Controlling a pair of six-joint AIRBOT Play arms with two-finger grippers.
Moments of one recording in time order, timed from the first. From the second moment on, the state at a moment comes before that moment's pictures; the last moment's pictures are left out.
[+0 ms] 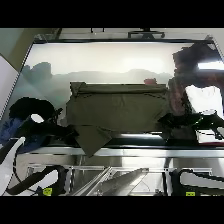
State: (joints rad) left arm 0.20 -1.21 0.54 1.00 -1.15 -1.26; right arm -0.36 -1.48 0.68 -0.71 1.10 0.87
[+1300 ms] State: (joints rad) left arm 0.20 -1.07 0.67 1.08 -1.27 -1.26; right arm -0.51 -1.42 0.71 -0.92 1.28 1.01
